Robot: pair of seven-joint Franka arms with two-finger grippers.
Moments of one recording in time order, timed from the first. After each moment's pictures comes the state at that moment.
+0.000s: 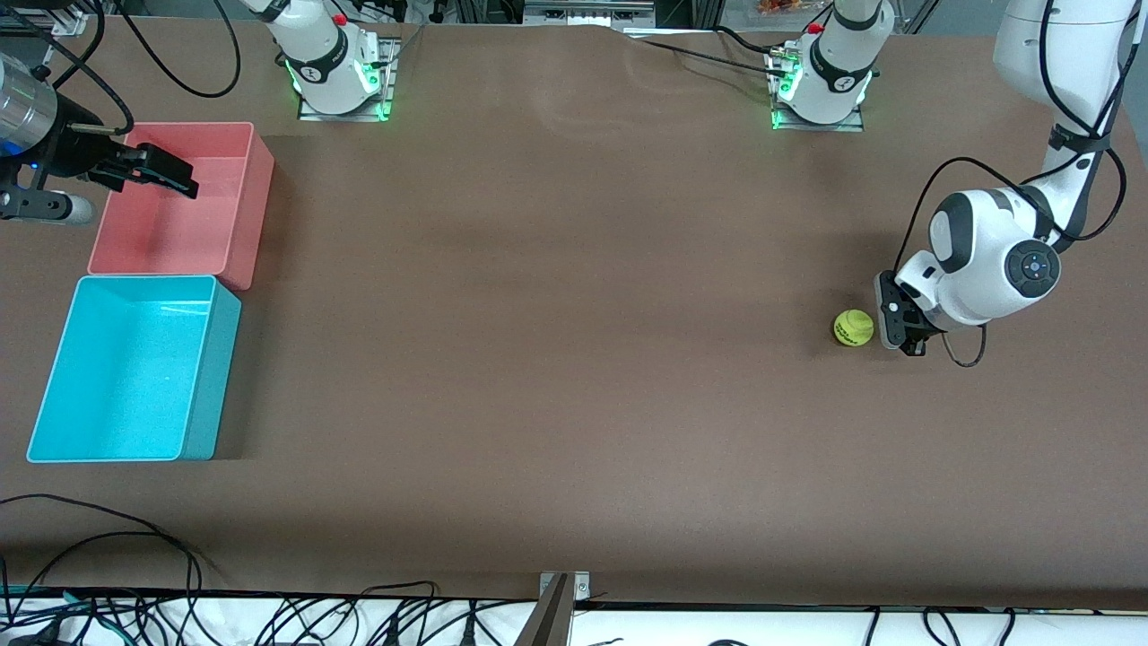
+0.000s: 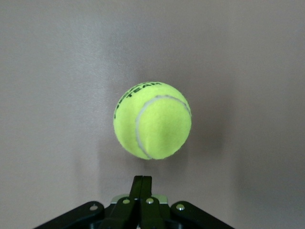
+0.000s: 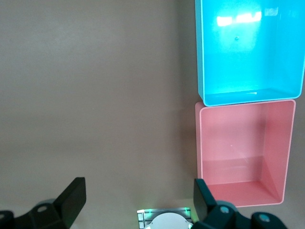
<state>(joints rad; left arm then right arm) 0.06 0.41 0.04 -2.14 -0.01 2.46 1.63 -0.01 -0.04 0.05 -1.67 0.02 1.49 0.13</state>
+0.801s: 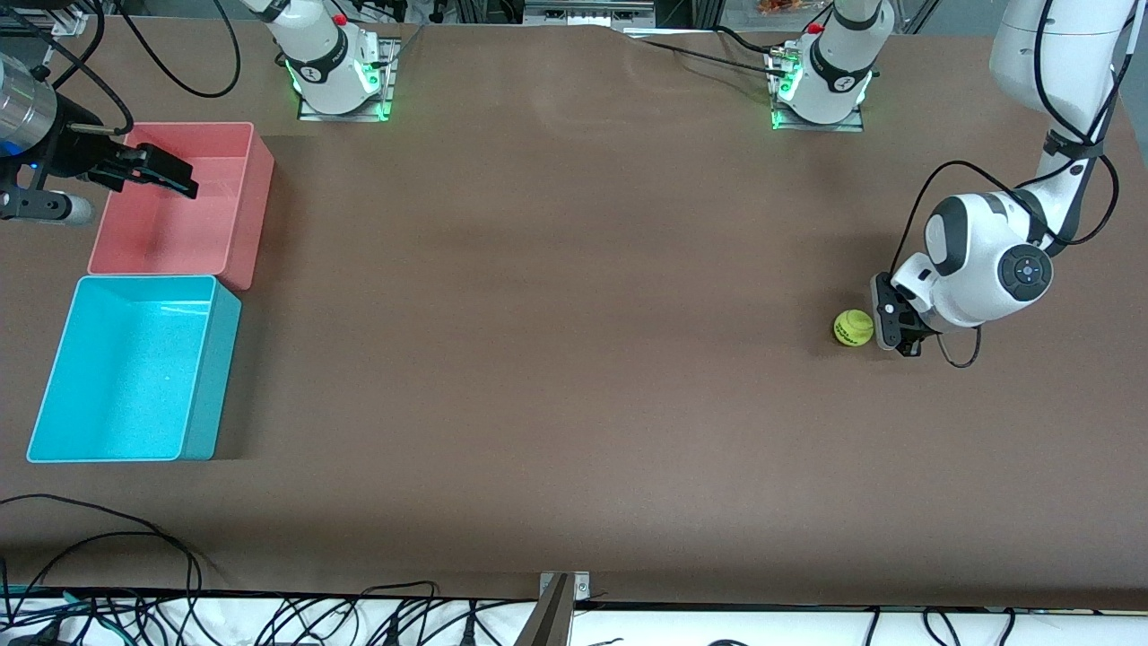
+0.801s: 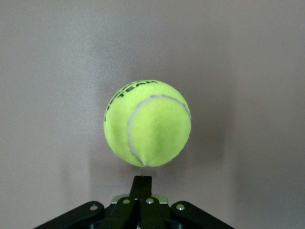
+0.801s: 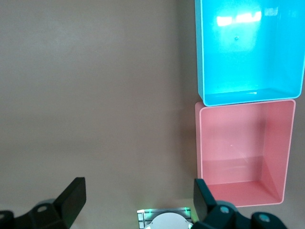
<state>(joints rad) 0.06 0.43 0.04 -2.14 -0.01 2.48 1.63 -0.01 -0.04 0.05 -1.67 0.02 1.49 0.13</state>
